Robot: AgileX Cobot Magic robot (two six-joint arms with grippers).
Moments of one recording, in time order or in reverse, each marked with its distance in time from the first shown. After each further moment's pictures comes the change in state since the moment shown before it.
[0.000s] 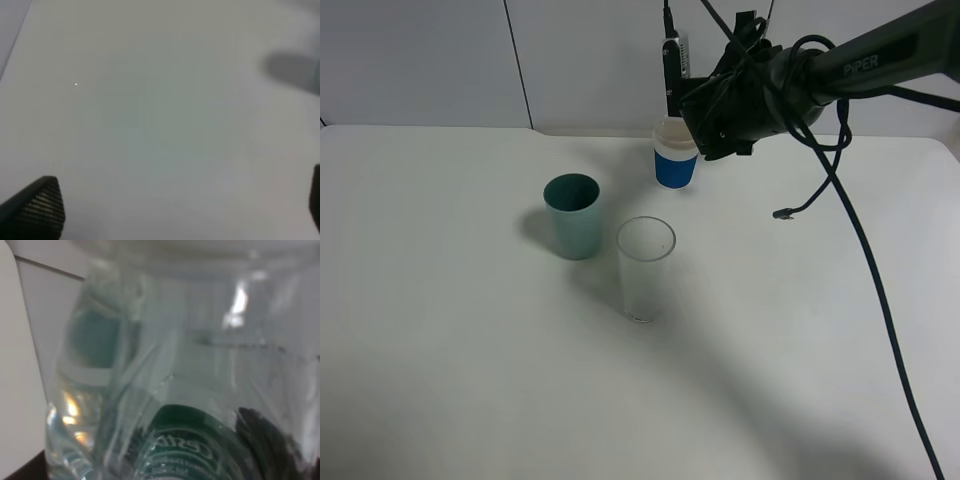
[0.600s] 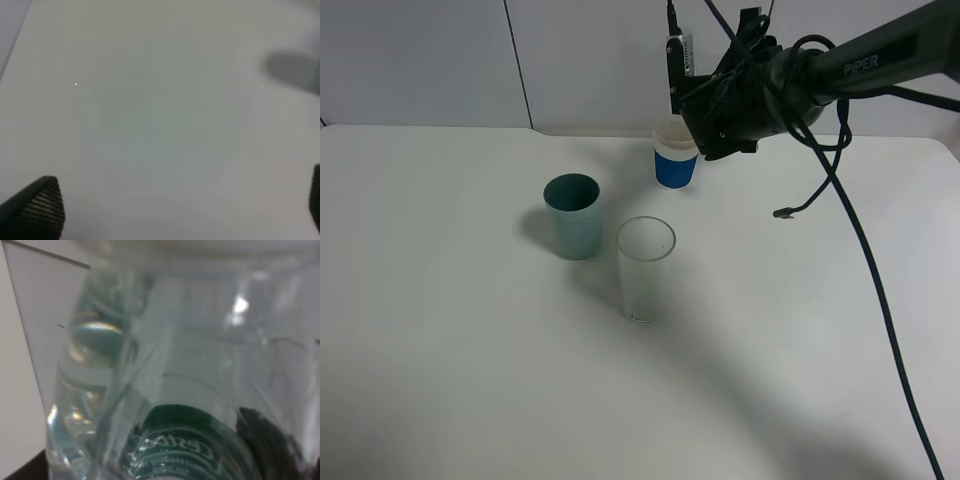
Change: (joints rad) left arm 0.000 0.000 0.000 0.000 0.000 0.000; right arm 0.000 0.000 0.000 0.000 0.042 0.000
